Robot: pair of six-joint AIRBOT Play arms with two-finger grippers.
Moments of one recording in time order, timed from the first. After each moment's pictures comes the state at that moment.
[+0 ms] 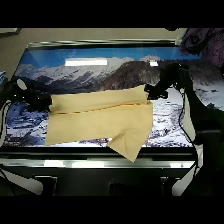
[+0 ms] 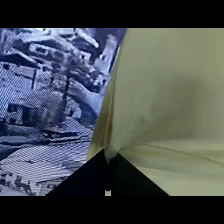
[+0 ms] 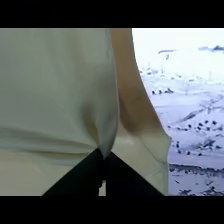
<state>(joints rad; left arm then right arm) 0.20 -1.80 1.53 1.44 -1.32 -1.66 0.03 -1.97 1.90 1.85 -1.43 -1.36</state>
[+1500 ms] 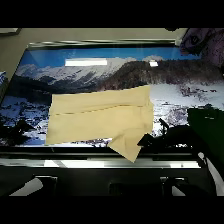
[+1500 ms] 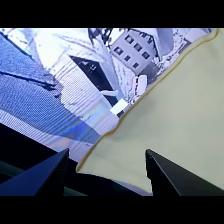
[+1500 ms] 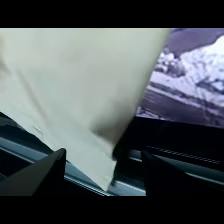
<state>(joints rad) 0.68 -1.21 0.82 1.14 -1.25 -1.57 -0.01 -1.14 0.48 2.33 -1.09 -1.71</state>
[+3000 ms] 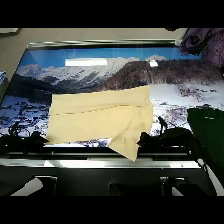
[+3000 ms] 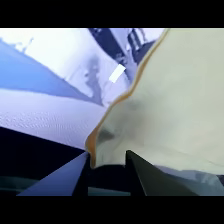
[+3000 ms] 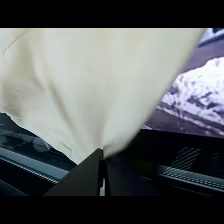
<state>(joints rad) 0.68 -1.20 0.56 1.05 -1.13 -1.29 0.06 -1.06 0.45 2.40 -1.00 -1.66</state>
